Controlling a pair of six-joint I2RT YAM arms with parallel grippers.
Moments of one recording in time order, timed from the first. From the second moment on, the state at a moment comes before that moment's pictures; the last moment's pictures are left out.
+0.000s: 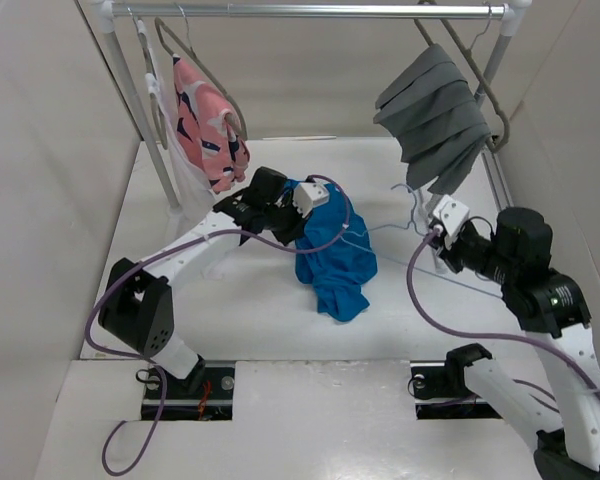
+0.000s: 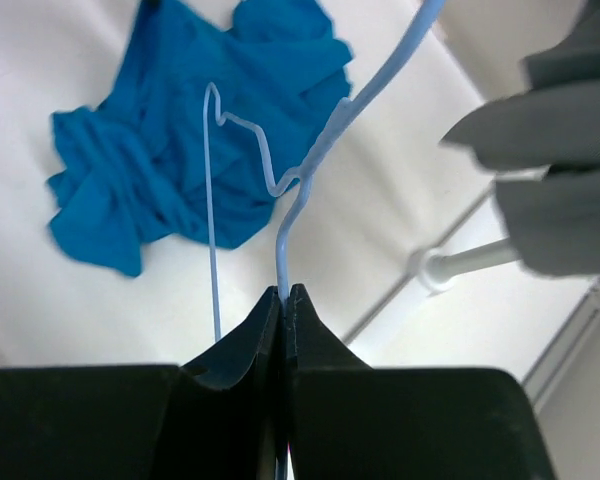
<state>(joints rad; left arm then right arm) -0.58 1.54 1.19 -0.46 0.36 0.33 0.28 0.75 1.14 -0.82 -0.37 -0.58</state>
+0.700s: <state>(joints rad) -0.58 1.59 1.29 -0.53 0.34 0.25 0.61 0.82 0.87 -0.40 -0.23 -0.37</state>
